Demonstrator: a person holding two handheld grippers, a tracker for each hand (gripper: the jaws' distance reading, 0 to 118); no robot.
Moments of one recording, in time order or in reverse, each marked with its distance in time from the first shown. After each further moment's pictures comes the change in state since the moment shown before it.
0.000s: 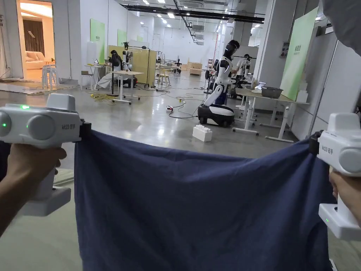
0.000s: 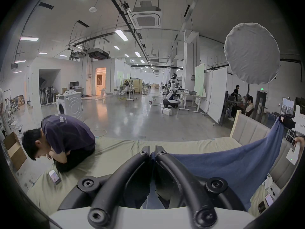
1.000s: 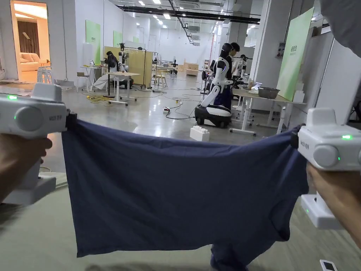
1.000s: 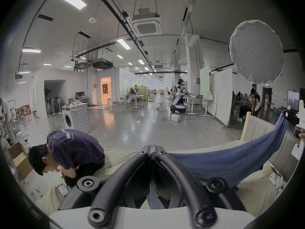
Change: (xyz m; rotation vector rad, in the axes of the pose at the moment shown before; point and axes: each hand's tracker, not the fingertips) left arm -0.014 0.000 -0.009 0.053 0.057 -0.047; right arm -0.037 -0.009 -0.024 0.039 0.066 0.033
